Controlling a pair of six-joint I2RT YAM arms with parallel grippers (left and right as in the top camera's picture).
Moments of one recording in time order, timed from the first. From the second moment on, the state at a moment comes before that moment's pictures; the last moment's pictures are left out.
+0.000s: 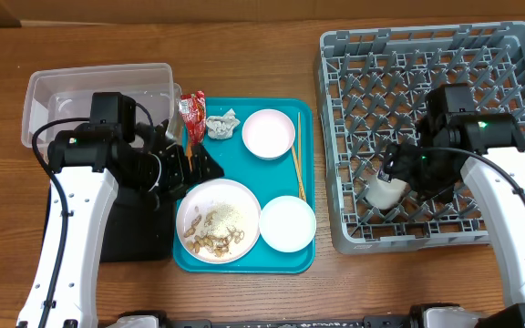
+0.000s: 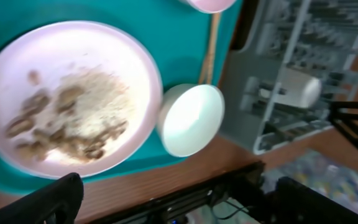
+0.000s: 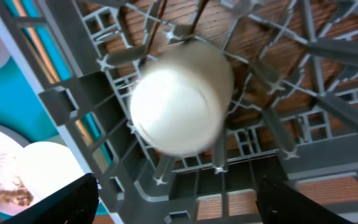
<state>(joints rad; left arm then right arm) 0.01 1.41 1.27 -1.29 0.60 -0.30 0.05 1.46 1.29 -1.30 -0.14 0.38</state>
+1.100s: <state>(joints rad) 0.01 0.89 1.28 -1.34 -0.20 -0.53 0.49 1.36 1.29 -0.97 -0.26 0.36</state>
